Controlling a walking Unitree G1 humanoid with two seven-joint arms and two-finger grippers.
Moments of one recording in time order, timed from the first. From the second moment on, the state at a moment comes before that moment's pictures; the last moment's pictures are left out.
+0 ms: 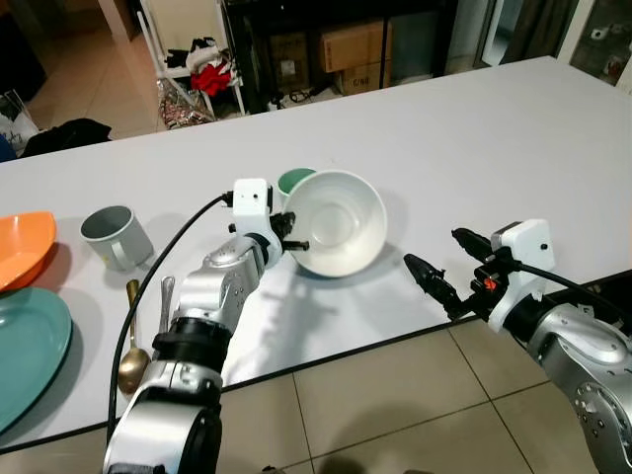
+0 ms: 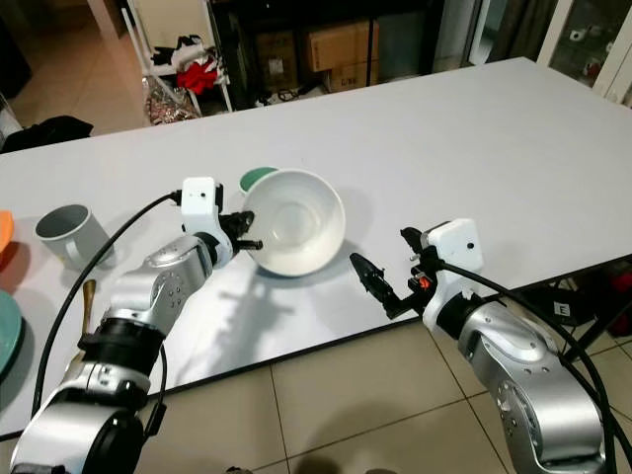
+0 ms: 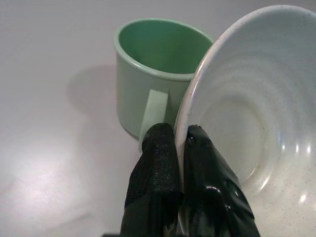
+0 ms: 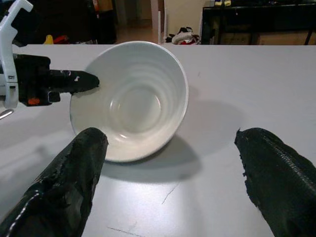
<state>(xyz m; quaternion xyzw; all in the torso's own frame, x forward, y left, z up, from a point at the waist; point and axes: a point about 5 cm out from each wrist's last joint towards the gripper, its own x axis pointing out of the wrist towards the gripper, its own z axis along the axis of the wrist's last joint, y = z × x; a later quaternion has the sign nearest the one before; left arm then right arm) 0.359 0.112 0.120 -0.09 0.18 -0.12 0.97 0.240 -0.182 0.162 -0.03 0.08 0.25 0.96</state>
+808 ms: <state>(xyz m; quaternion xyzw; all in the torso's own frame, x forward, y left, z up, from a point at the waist) 0.326 0.090 0.127 -0.17 0.30 -0.26 0.90 0.219 -0.190 0.170 -0.08 0.13 0.38 0.91</state>
